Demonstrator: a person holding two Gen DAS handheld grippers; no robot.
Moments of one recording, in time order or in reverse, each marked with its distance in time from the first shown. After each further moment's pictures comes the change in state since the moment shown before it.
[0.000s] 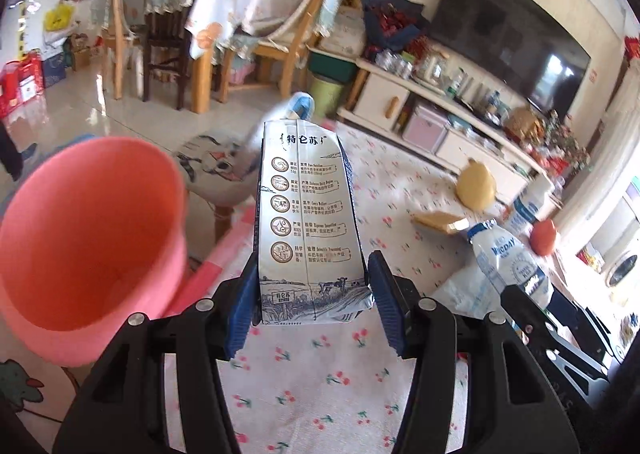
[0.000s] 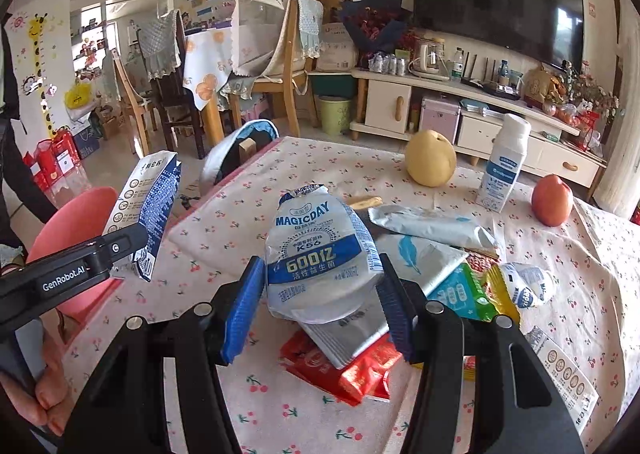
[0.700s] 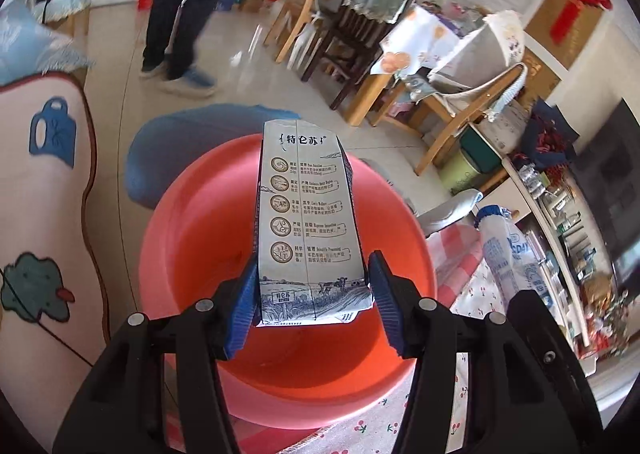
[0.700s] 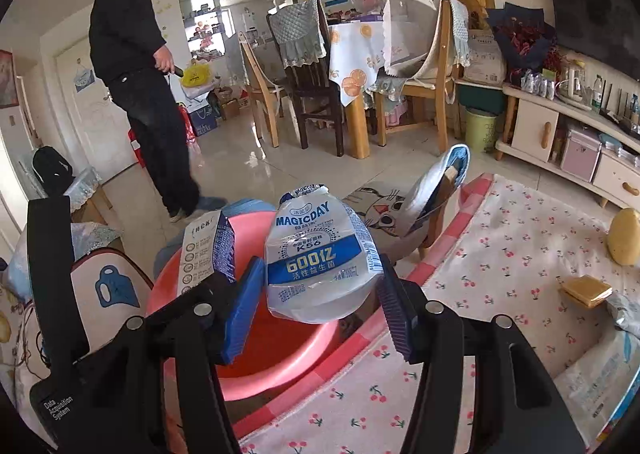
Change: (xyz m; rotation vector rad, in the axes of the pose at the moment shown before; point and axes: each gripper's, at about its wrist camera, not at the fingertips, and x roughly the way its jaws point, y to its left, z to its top) left arm -0.024 0.156 0.023 -0.563 -0.058 0.302; right arm 0.049 0.195 0.061 -0.134 0.059 0.434
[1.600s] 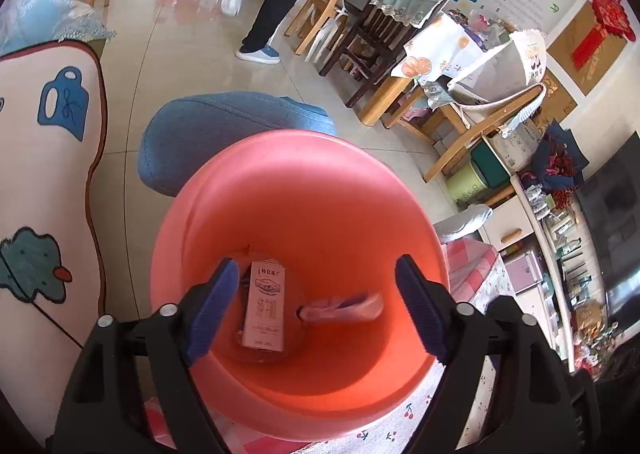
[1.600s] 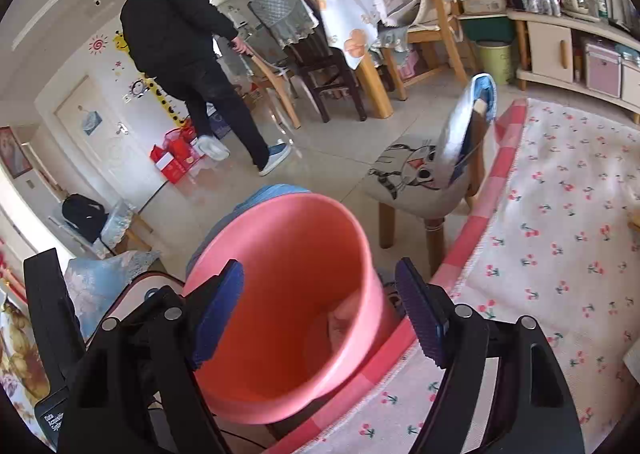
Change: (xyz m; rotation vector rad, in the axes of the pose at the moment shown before) left arm 0.007 0.023 0.006 -0.079 0.011 0.016; right arm 0.026 -0.027 -0.012 0.217 0.069 0.109
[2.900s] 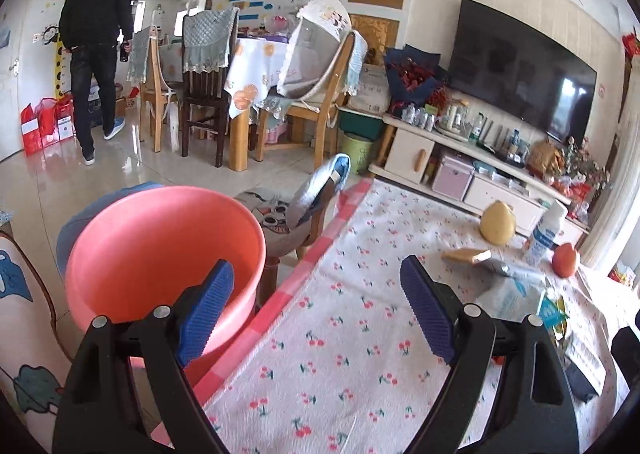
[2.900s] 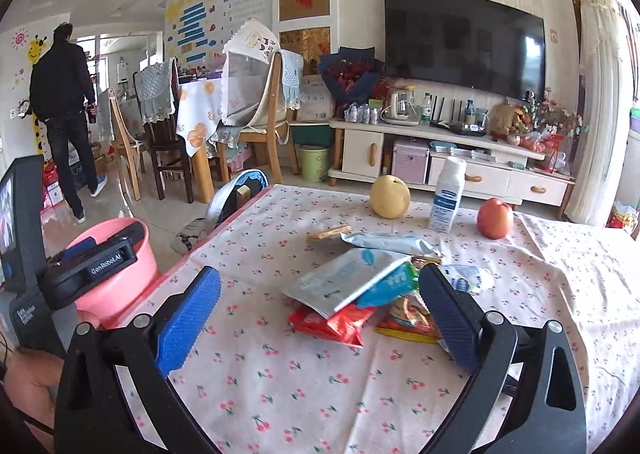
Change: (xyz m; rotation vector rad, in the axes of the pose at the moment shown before) left arm -0.080 -0.097 -0.119 0.657 -0.171 -0.277; right arm -0.251 -0.069 -0.123 -0.088 -0.362 -0.642
